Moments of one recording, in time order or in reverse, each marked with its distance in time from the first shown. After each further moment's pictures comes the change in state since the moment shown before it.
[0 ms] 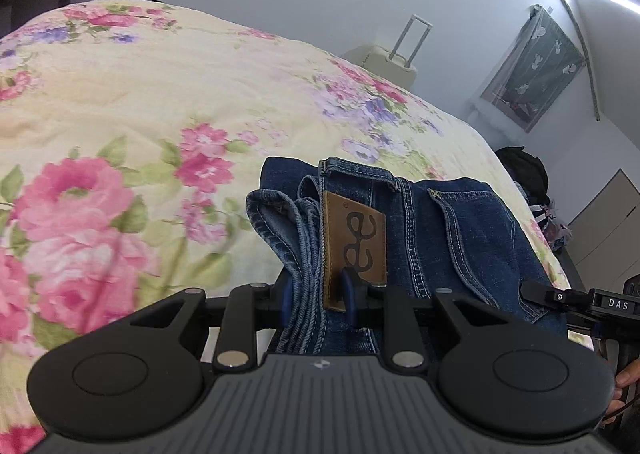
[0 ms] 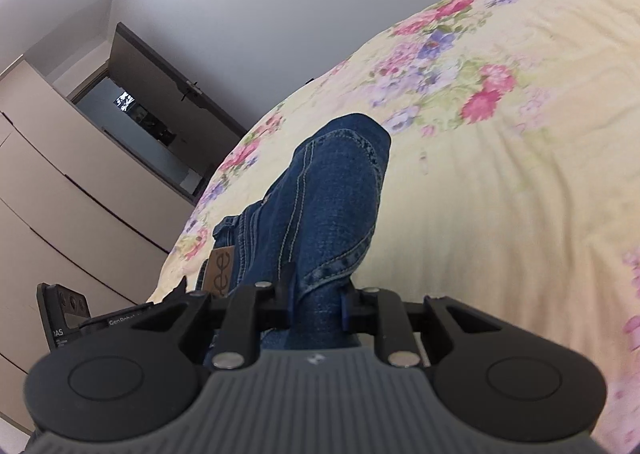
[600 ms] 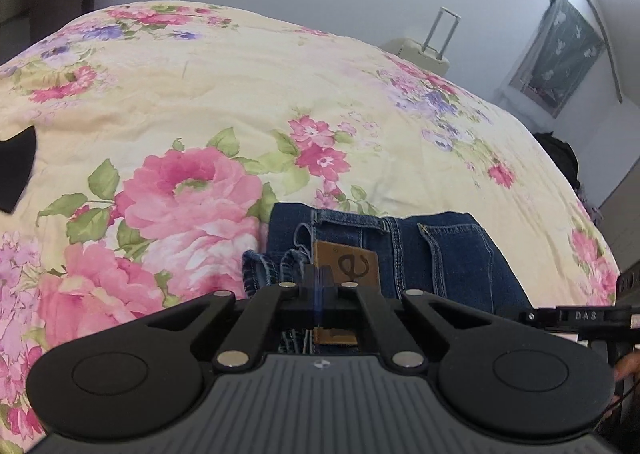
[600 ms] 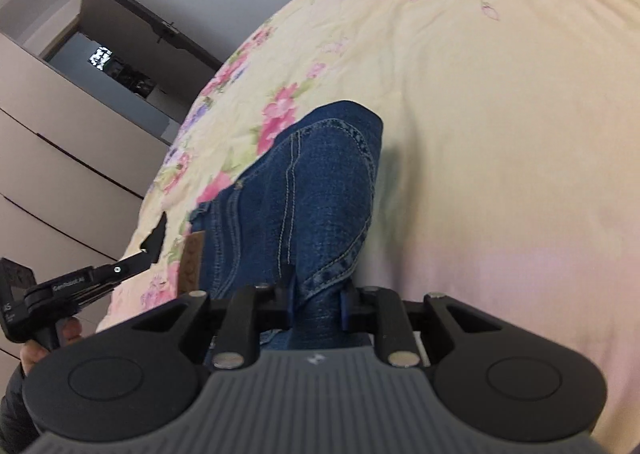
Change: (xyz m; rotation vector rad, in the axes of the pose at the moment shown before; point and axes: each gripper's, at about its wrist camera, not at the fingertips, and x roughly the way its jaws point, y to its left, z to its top) left arm -0.015 0.101 -0.017 0.079 0.016 0.059; right arm 0.140 0.045 -0.089 0.034 0.172 -0.094
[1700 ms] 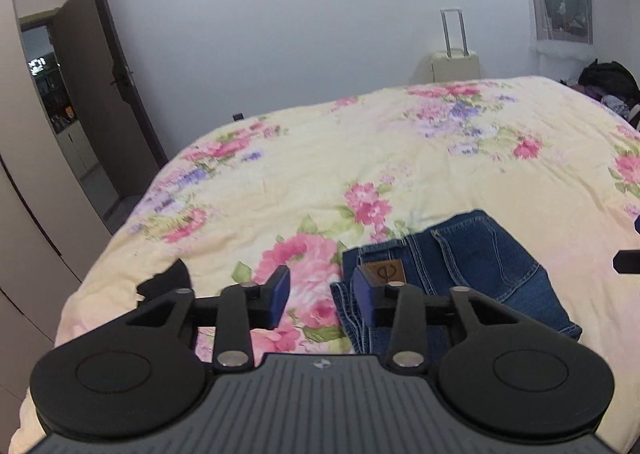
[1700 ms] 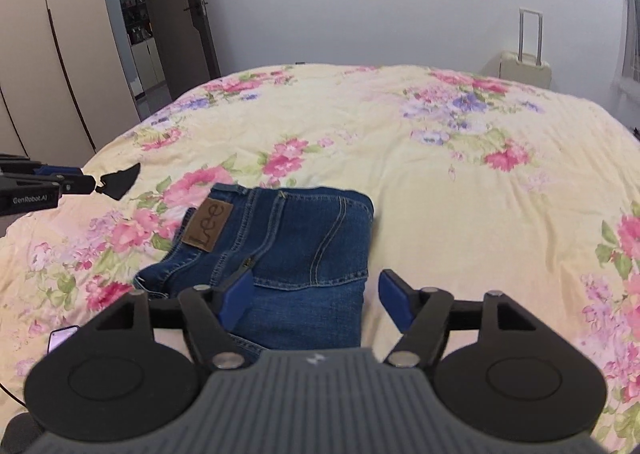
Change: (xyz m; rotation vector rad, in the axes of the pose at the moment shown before) left arm -0.179 -0.120 -0.017 0.361 -0.181 0.424; right arm -0.163 0.120 -0.081 -0.520 -0.217 -0.317
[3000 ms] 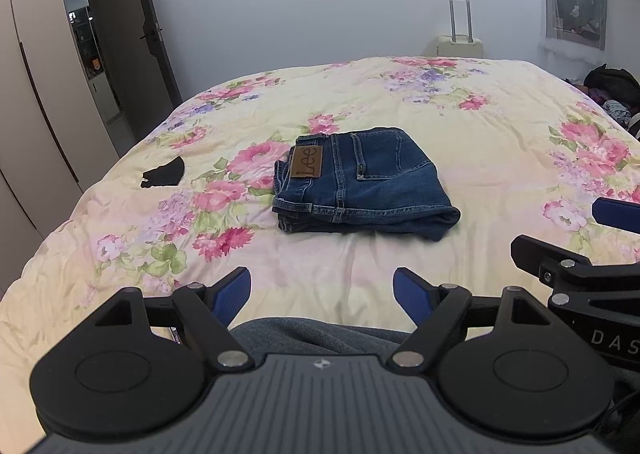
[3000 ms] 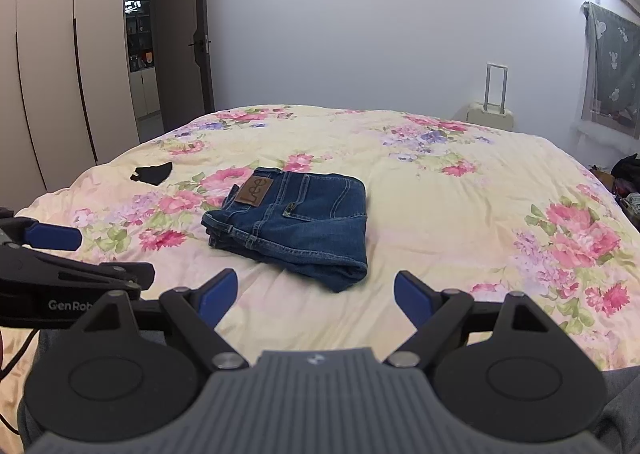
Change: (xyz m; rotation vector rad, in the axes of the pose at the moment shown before) left arm -0.160 -0.137 -0.129 -0.112 0.097 0.025; right arm -0.193 0.078 -0.150 -0.043 -0.146 -0.094
